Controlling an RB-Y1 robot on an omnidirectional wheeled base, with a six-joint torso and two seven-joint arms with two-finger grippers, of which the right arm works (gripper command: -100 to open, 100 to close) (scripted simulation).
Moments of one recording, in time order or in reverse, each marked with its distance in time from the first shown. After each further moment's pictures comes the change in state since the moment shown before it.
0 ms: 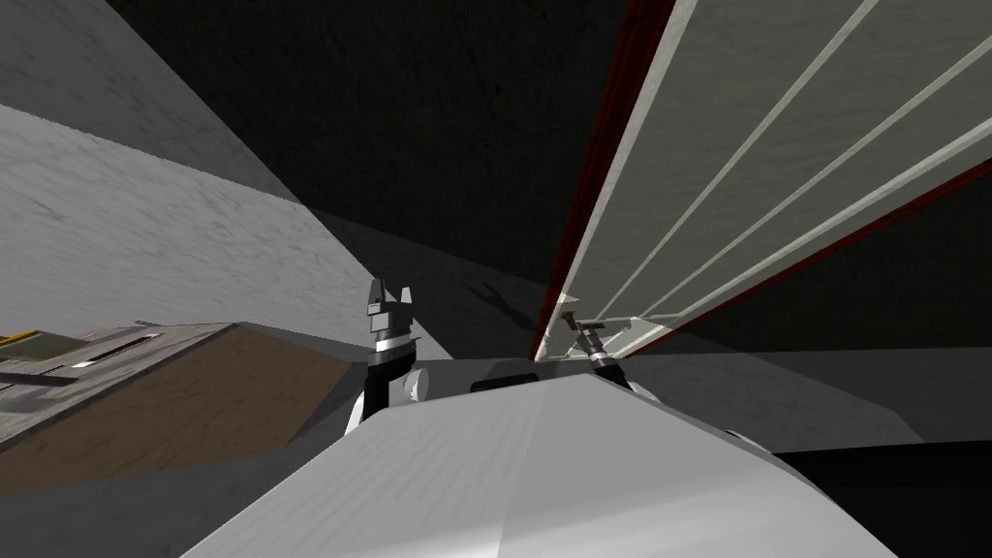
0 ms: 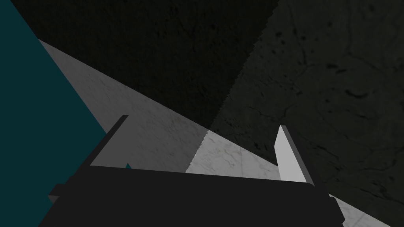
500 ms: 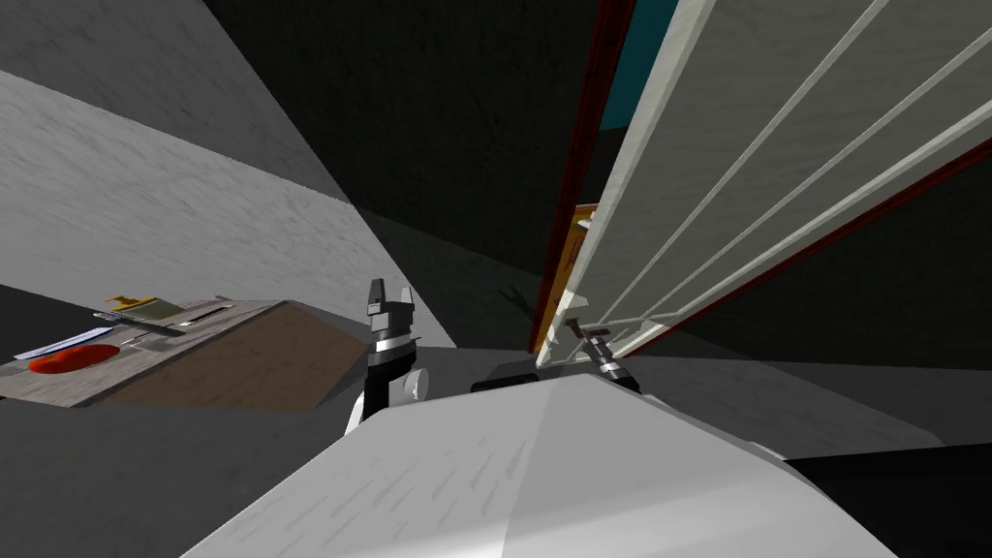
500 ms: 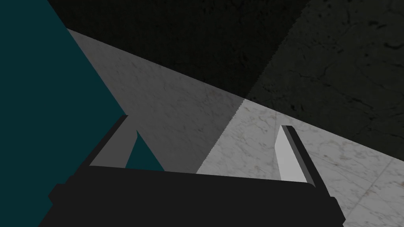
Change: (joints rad) arm 0.054 -0.051 0.048 0.039 0.018 -0.103 -0.059
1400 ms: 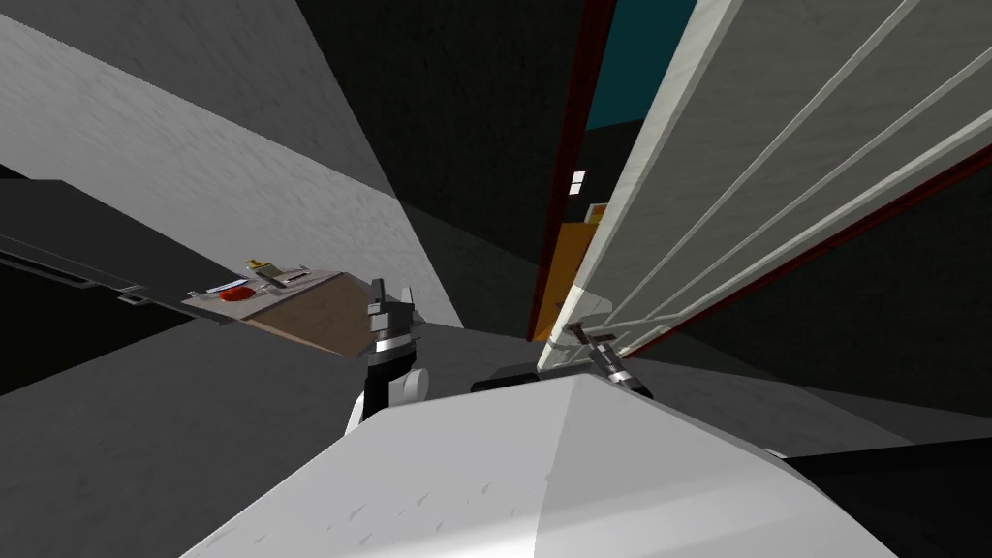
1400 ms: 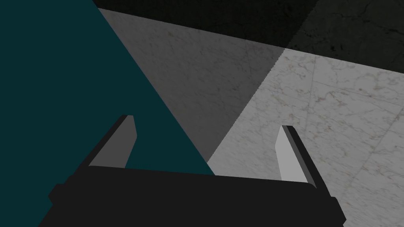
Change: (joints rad) arm 0.033 -0.038 0.037 0.044 0.013 -0.100 -0.044
